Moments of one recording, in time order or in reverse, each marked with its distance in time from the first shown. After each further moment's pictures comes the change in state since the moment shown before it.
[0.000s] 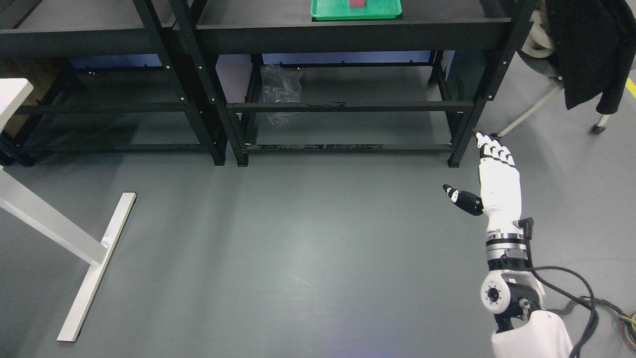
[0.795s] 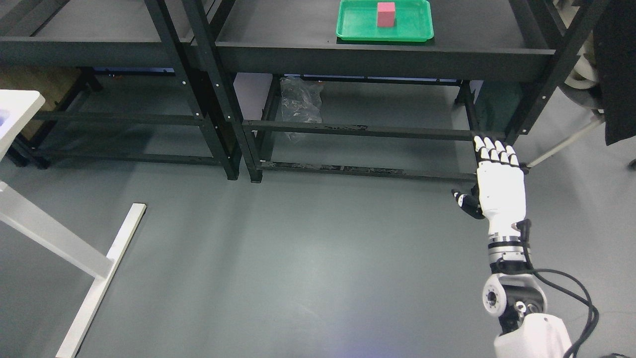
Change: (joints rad) left arm 0.000 0.000 0.000 0.000 0.000 0.000 0.000; right arm 0.000 0.013 -0.034 -0.005 0.197 0.000 -0.004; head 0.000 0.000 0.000
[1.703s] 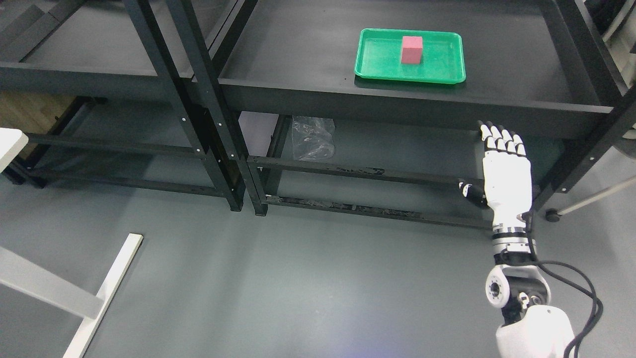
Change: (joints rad) left arm 0.000 0.000 0.000 0.000 0.000 0.000 0.000; right arm -0.023 0.003 -0.017 -0.001 0.007 0.001 -0.005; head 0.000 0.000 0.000
